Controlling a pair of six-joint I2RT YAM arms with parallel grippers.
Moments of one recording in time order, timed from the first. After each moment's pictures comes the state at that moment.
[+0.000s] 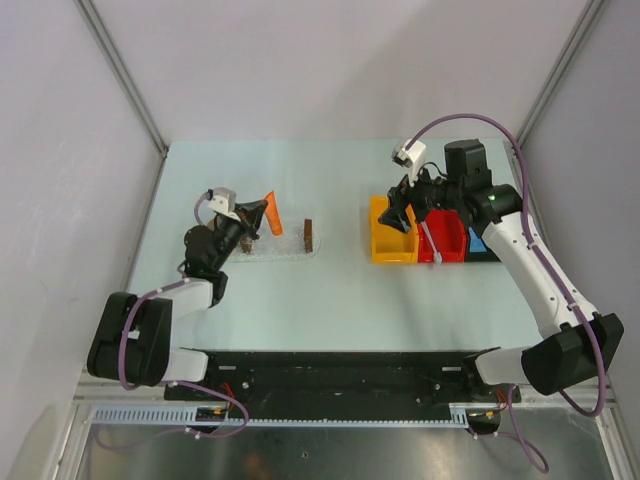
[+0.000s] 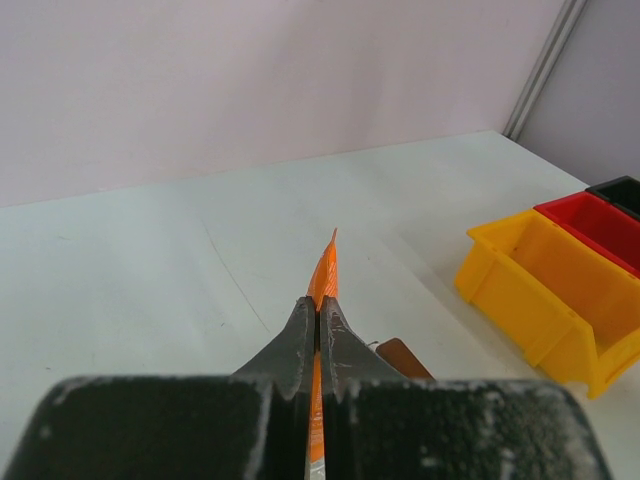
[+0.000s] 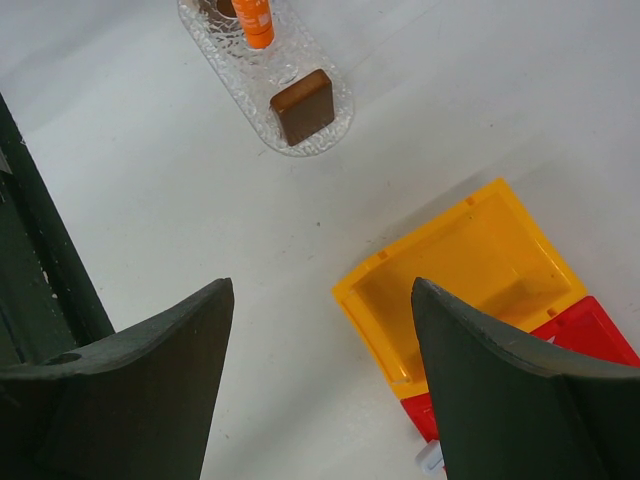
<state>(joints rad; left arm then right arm) -0.15 1.35 0.42 1.08 0.36 -0.20 0.33 1.34 1.39 -0.66 -0.62 -0.34</state>
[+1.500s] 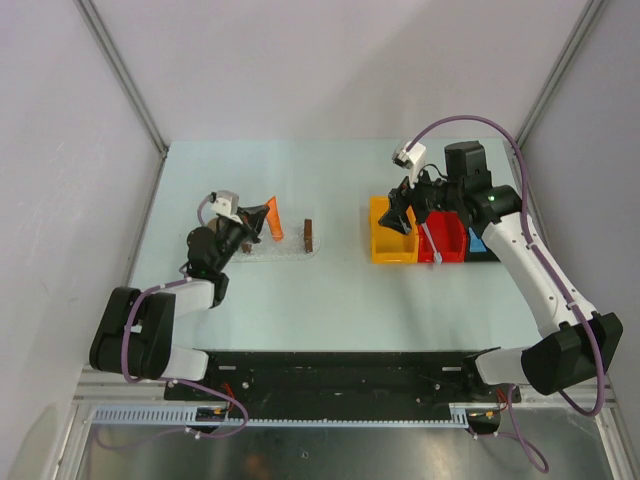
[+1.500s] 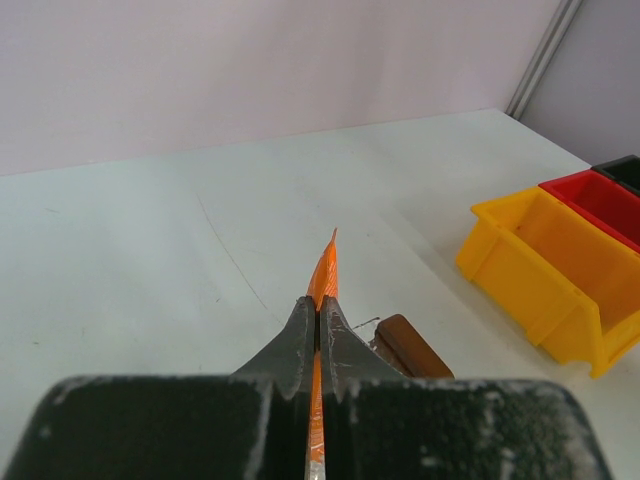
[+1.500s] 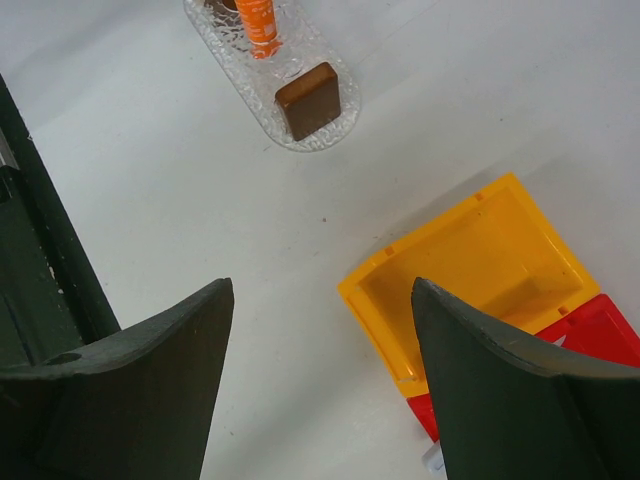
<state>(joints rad) -0.15 1.39 0.40 1.09 0.37 -0.20 0.32 1.34 1.37 -0.66 -0.64 -0.34</state>
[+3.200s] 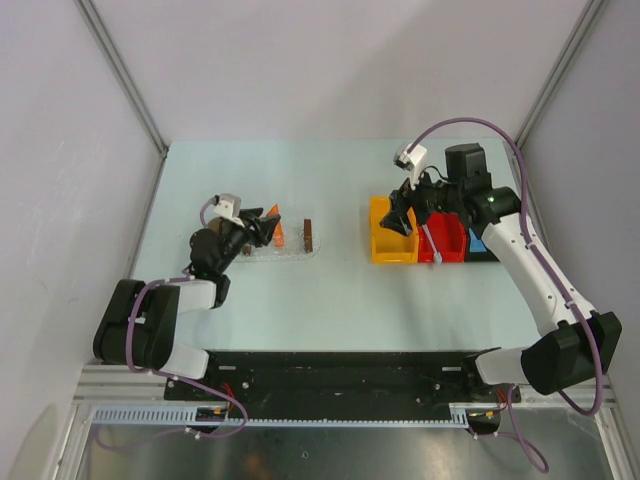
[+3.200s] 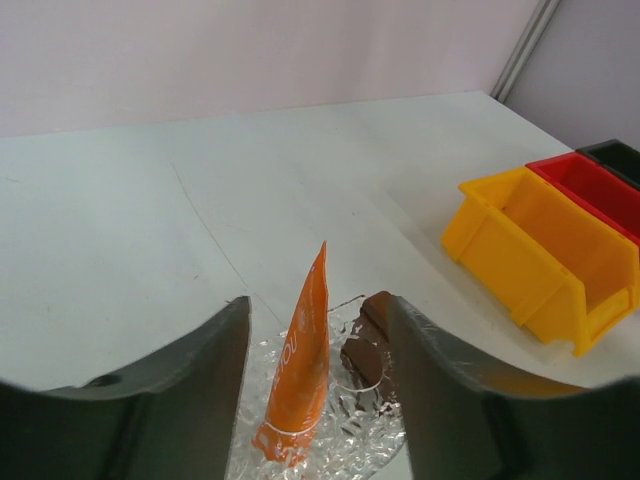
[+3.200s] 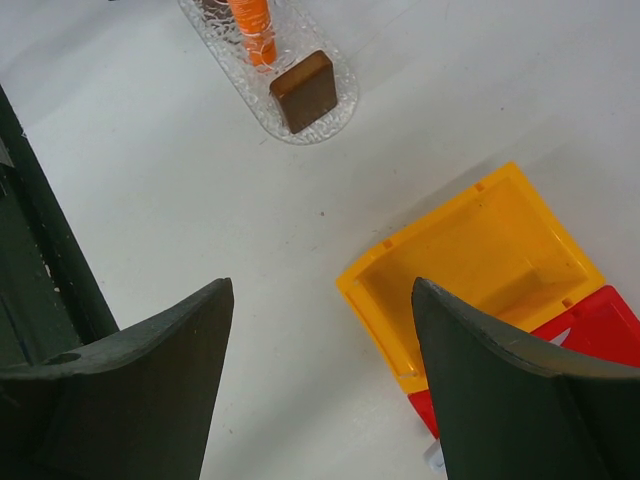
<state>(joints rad) -0.15 1.44 0.39 1.13 0.40 -0.24 0.31 1.34 1.35 -0.65 -0.64 -0.35</state>
